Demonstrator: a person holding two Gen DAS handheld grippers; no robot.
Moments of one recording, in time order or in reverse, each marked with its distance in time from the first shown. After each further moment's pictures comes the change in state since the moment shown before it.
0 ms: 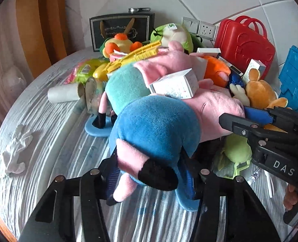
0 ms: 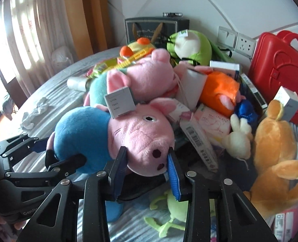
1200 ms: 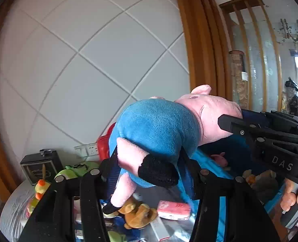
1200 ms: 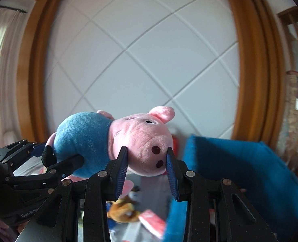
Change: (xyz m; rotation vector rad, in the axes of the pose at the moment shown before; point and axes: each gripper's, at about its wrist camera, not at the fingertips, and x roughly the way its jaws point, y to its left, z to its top) left arm -0.282 -0.266 0.076 0.437 -0.603 -0.462; right arm -0.428 -0.075 -0.036 0.222 -0.591 -0.557
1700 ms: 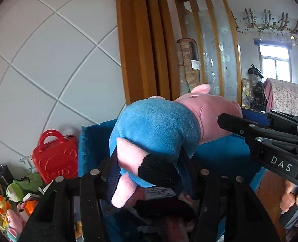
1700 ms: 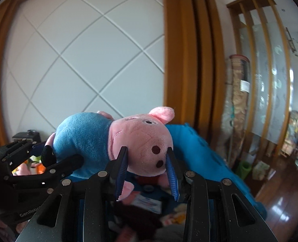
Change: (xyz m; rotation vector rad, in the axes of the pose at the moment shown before) left arm 0.054 -0.207 0.021 0.099 0.049 -0.270; right arm -0.092 -0.181 -0.044 0.115 0.036 -0.309
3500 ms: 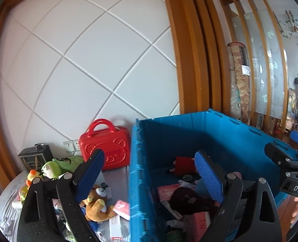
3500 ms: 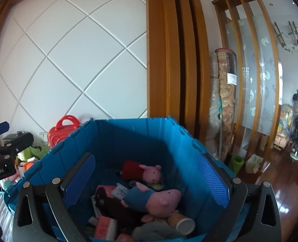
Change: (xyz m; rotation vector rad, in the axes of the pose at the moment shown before) left arm -0.042 0.026 -0.017 -0.129 -0.008 0.397; right arm 0.019 -0.047 -0.034 0.030 -0.013 -0.044
